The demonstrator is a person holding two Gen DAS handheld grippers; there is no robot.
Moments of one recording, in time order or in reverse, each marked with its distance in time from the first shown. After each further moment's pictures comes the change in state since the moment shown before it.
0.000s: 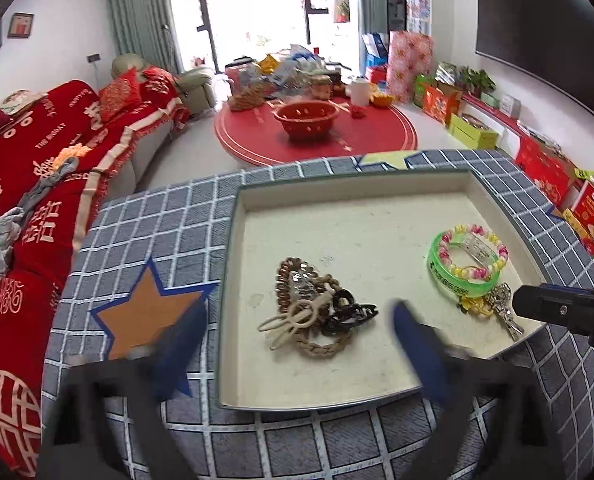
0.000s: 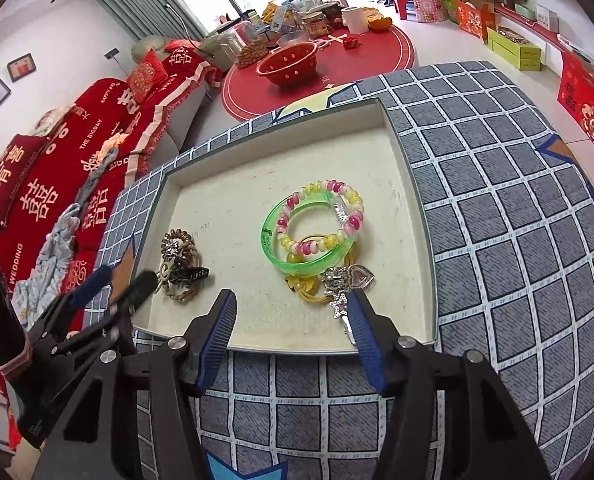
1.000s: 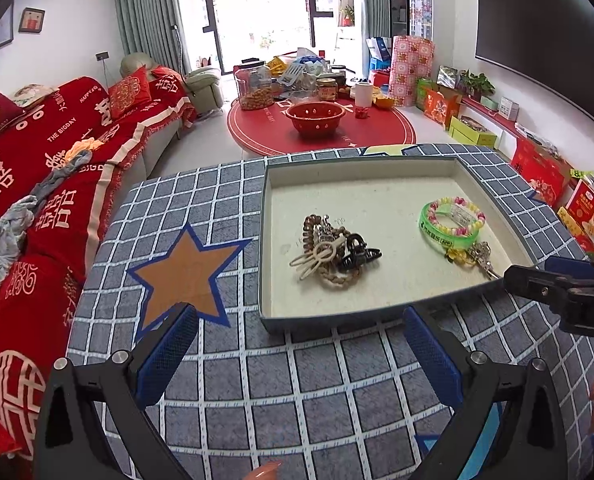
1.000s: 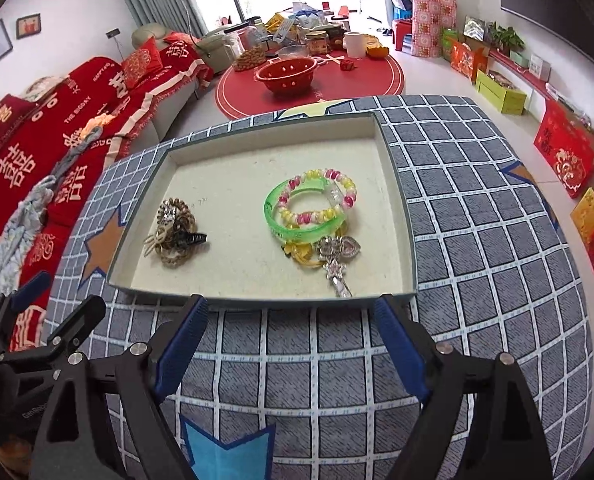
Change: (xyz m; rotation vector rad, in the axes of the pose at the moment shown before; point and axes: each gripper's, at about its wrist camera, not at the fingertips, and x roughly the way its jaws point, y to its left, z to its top) left arm -0.053 0.020 -0.040 -0.010 0.011 -0.007; right arm -0.029 0.033 -0.041 -0.134 -0.057 -0.170
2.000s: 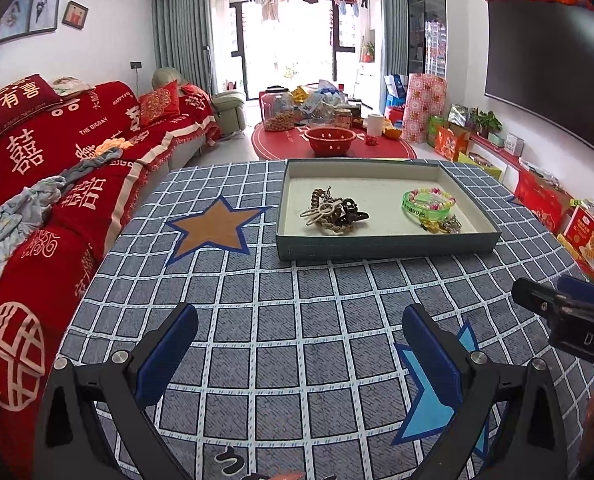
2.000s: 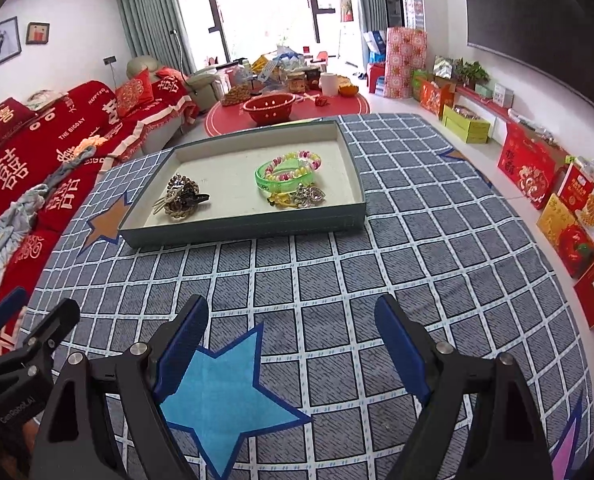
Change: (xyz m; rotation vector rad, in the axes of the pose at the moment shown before) left arm -0.070 -0.005 -0.088 -0.088 -0.143 0.037; right arm -0.064 0.007 -0.104 -0.005 -0.204 -0.110
